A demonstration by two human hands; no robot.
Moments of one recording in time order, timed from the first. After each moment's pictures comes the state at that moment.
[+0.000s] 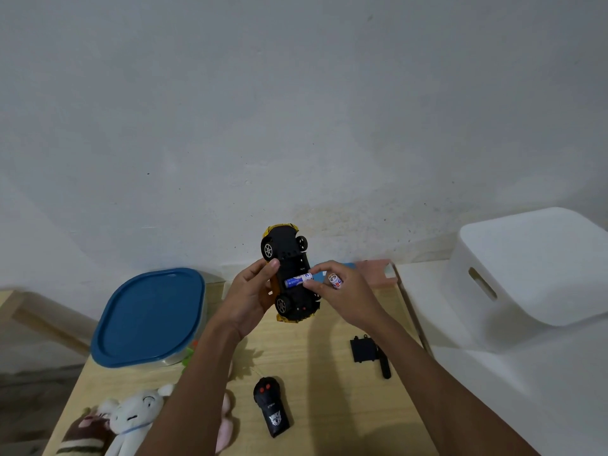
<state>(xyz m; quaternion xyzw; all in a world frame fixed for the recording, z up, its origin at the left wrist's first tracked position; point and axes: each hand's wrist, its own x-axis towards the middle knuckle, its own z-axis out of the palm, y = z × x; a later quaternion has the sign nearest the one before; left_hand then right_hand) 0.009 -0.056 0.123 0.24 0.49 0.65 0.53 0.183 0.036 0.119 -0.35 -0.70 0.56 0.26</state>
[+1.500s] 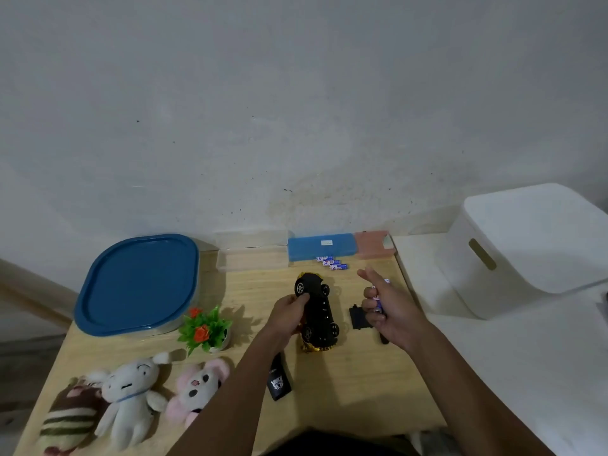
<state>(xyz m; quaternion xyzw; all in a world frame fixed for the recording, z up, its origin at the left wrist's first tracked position) 0.055 -0.058 -0.004 0.13 0.69 0.43 0.57 0.231 0.014 0.071 -0.51 -0.31 0.76 0.26</state>
